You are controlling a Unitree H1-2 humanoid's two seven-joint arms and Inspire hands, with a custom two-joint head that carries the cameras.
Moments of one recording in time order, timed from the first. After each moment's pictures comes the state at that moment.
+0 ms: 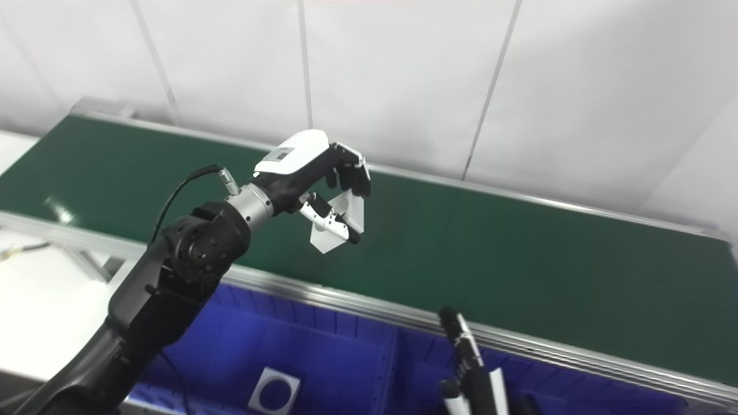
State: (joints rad) left arm -0.34 0.29 -0.24 -0.33 0.66 0.24 -0.42; right arm 0.21 -0.08 0.26 0.12 -0.02 -0.42 0.00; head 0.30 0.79
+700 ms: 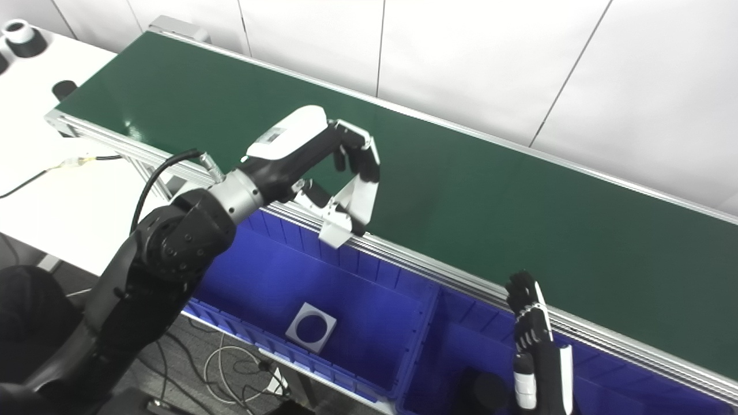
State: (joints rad) left arm -0.04 0.34 -0.14 -0.65 0.64 0.31 -0.48; right arm 0.21 -0.10 0.18 0.06 0.06 -0.42 0.11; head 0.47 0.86
